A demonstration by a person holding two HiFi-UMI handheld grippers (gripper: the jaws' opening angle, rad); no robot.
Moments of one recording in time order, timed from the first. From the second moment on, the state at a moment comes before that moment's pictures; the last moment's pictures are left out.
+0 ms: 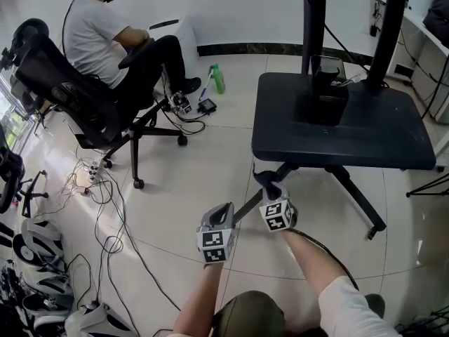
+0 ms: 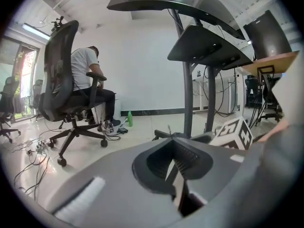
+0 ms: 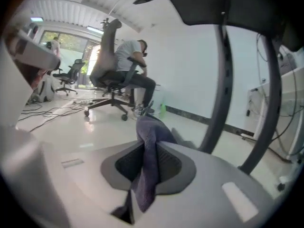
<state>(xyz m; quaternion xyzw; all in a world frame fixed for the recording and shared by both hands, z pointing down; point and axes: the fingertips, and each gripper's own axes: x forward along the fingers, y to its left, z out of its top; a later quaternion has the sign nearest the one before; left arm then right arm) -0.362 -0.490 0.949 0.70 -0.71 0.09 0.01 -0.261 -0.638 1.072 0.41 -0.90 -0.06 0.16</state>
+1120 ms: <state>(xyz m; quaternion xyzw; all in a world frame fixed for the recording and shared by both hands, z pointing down) -0.135 -0.426 0.671 0.77 -0.63 -0.04 -0.11 0.052 -0.488 0.711 0.55 -0.80 -0.18 -0.12</state>
